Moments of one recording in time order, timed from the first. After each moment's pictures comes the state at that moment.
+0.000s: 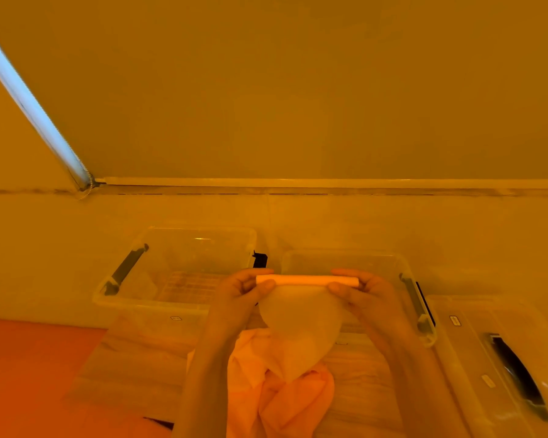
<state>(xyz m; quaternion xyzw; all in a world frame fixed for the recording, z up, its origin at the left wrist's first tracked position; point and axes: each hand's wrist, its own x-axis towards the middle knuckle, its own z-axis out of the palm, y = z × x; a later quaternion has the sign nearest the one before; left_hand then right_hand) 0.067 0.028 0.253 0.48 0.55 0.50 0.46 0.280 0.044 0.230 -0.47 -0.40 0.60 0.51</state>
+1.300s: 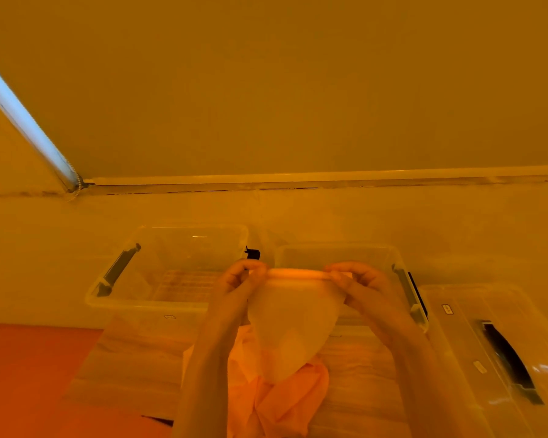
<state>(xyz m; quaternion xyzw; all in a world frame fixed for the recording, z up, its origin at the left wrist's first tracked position) 0.083 0.026 0.252 0.44 0.57 0.51 0.47 0.296 0.038 0.236 -0.45 -0.44 0.59 0.51</state>
